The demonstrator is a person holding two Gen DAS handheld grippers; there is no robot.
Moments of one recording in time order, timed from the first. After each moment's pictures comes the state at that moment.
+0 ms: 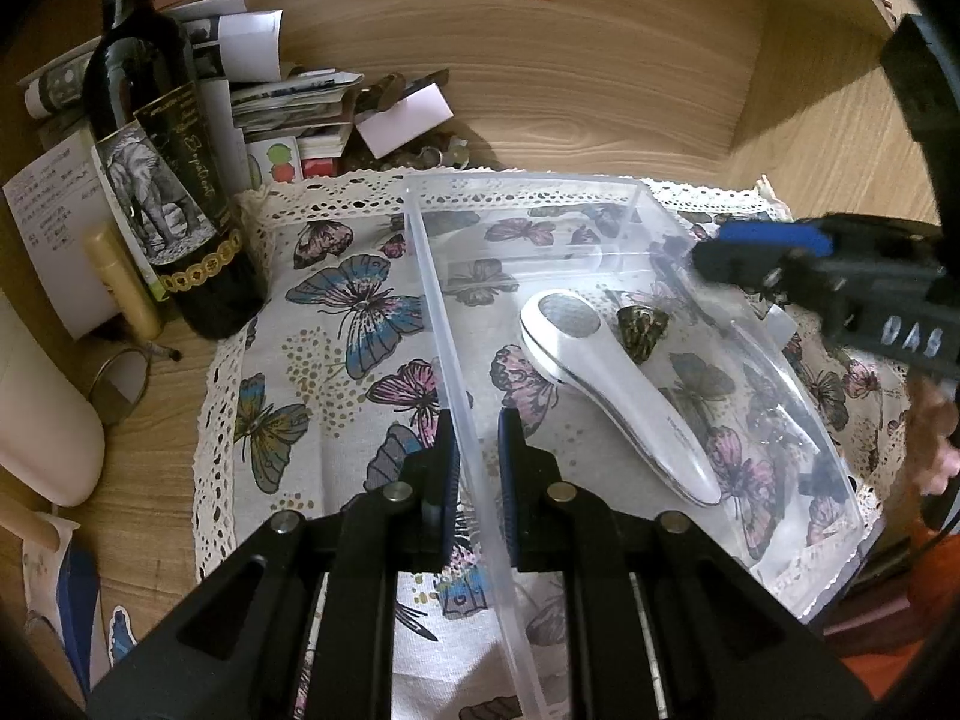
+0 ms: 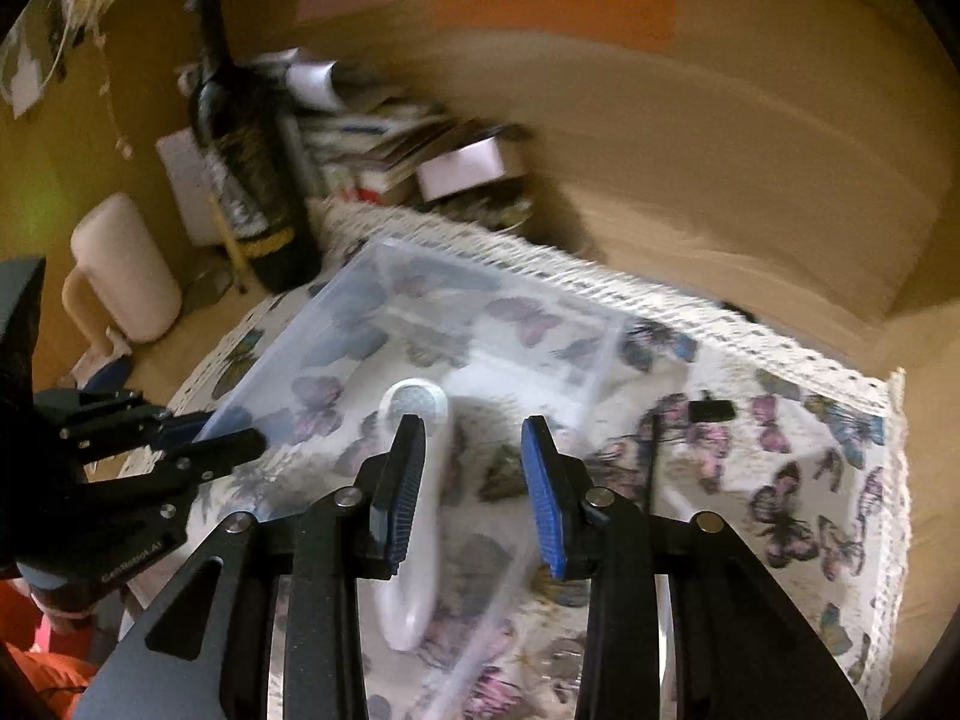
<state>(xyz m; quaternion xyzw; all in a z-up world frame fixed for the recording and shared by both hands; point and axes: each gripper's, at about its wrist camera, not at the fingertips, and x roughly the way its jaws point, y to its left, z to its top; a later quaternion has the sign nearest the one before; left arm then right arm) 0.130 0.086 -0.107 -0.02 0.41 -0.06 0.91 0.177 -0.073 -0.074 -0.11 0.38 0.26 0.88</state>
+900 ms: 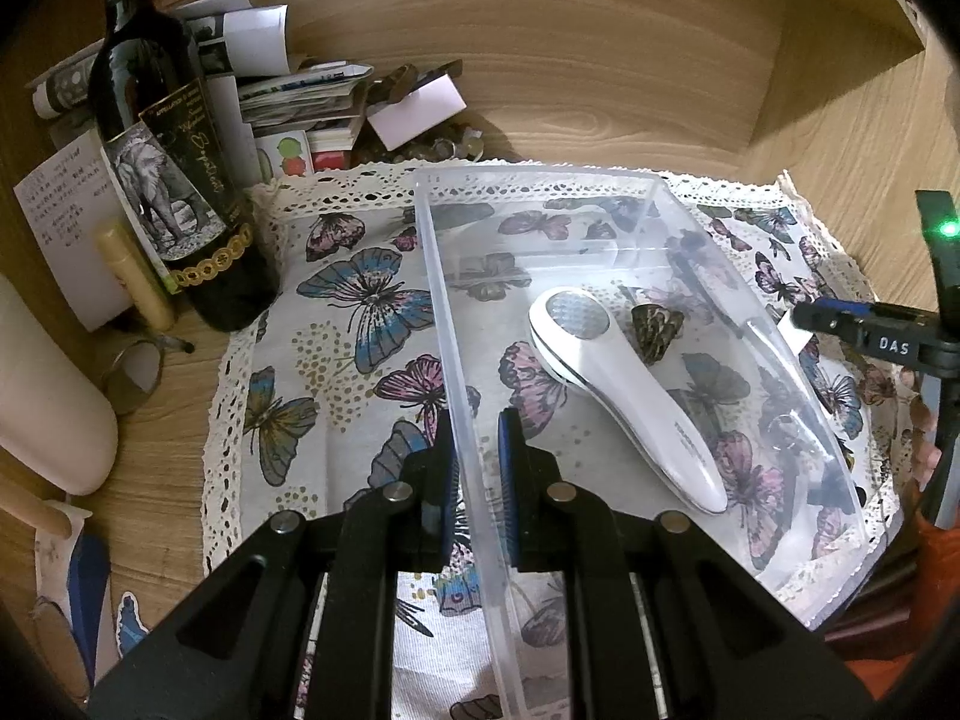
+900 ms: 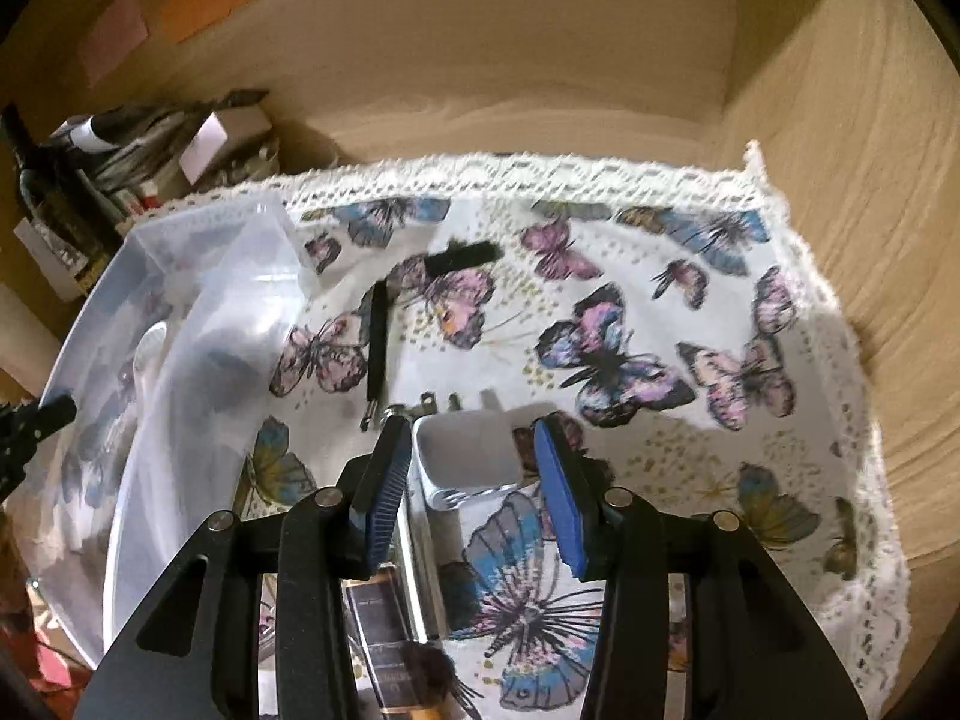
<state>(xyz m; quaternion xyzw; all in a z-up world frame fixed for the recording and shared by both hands) 0.134 0.080 -0.106 -0.01 0.43 -0.03 0.90 0.204 -0.208 -0.132 -0.01 0.46 0.14 0.88</state>
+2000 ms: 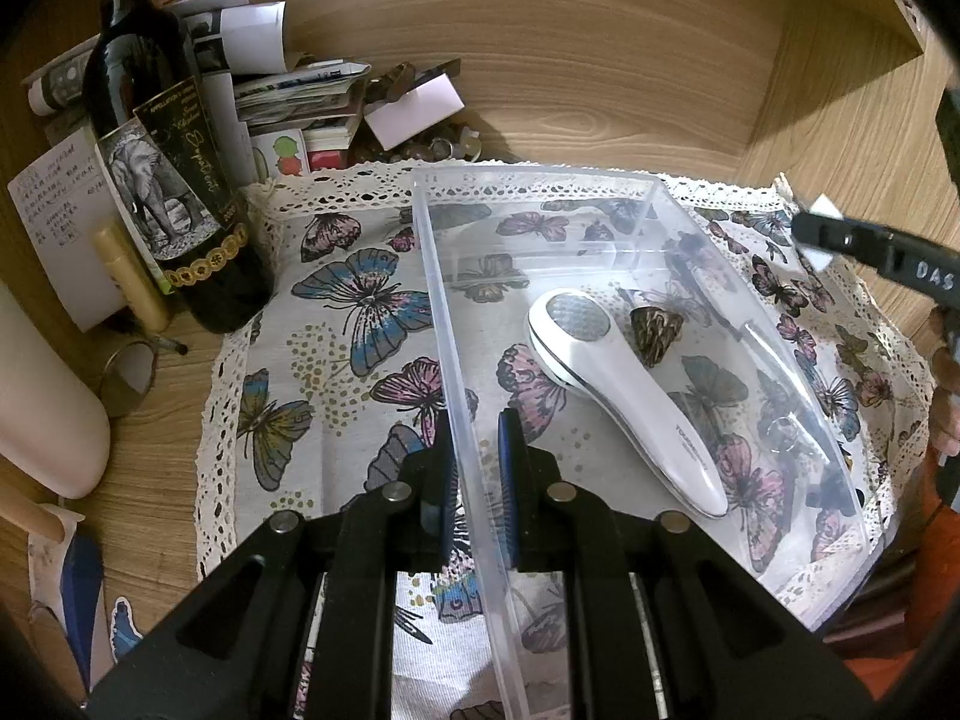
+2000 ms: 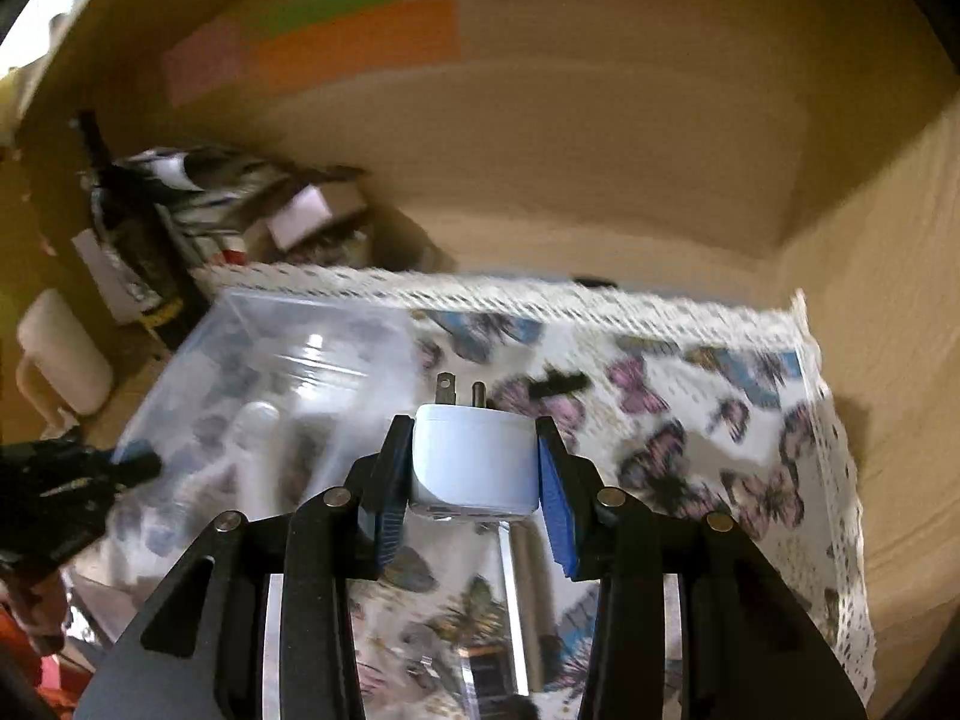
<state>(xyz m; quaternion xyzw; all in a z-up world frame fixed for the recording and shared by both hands) 0.137 0.081 -0.108 -0.02 0.43 -0.04 0.90 0.194 -0.151 -0.067 -0.05 0.36 0.19 0.91</state>
